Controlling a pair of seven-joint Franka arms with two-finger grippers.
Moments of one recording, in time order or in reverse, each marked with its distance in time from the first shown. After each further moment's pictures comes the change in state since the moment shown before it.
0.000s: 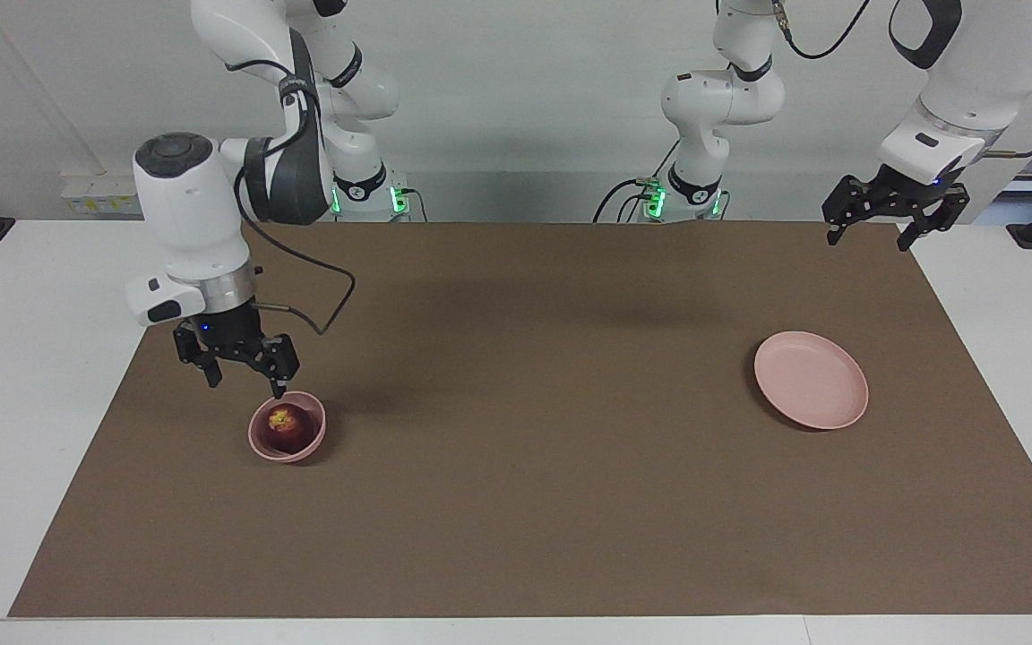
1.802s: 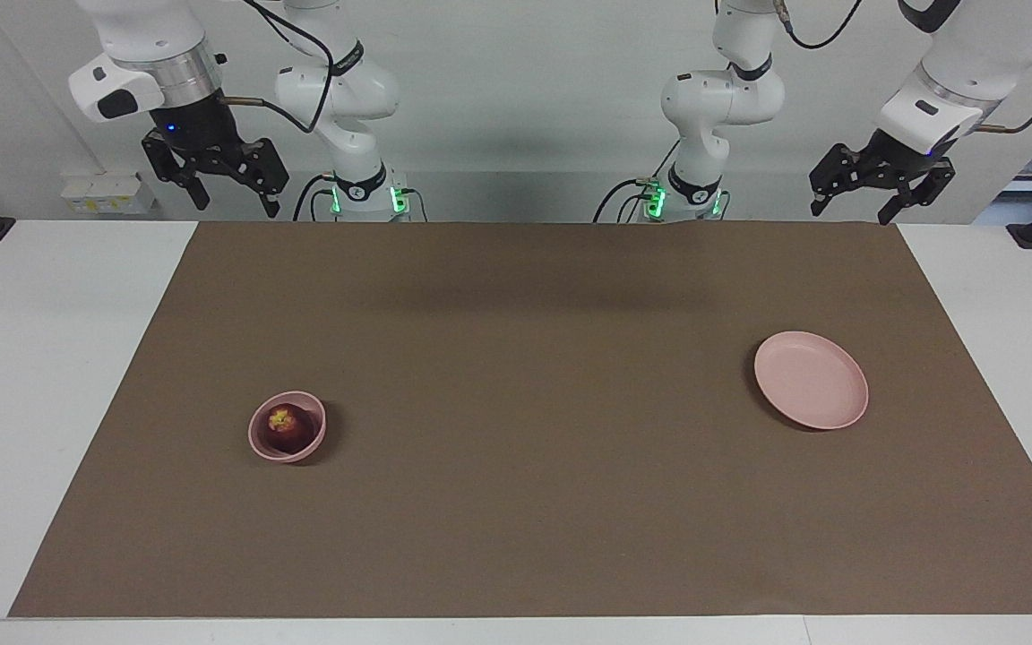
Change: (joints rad) left arm -0.001 -0.020 -0.002 0.055 -0.072 -0.136 -0.031; right arm 0.009 -0.214 0.001 0.217 0.081 -0.674 -0.076
